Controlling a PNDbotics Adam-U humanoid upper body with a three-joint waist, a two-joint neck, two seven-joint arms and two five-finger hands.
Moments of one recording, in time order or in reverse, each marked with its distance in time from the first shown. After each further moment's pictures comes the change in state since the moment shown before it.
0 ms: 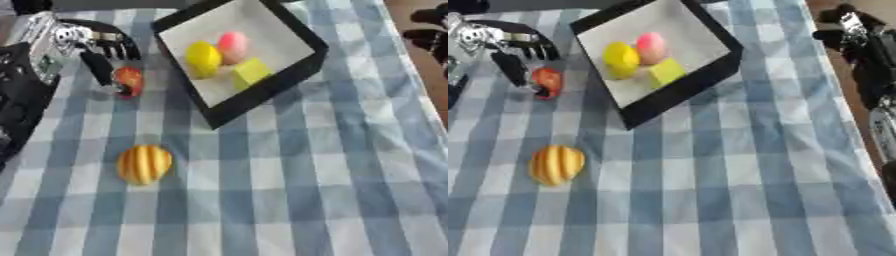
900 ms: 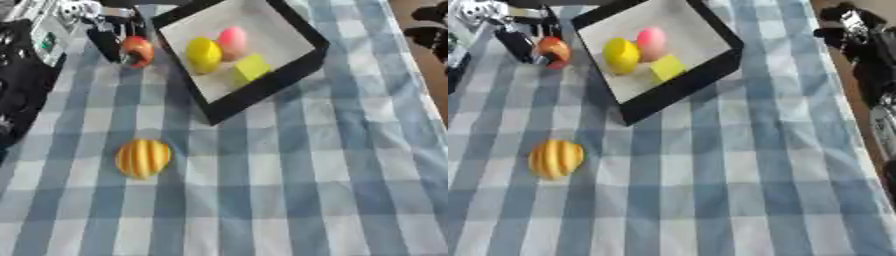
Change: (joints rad) left arm -0.082 -0.010 -0.017 -0.253 0.022 0.024 0.008; right arm -0.007 0.000 0.000 0.003 -0.012 -0.004 0.005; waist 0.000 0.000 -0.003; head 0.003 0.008
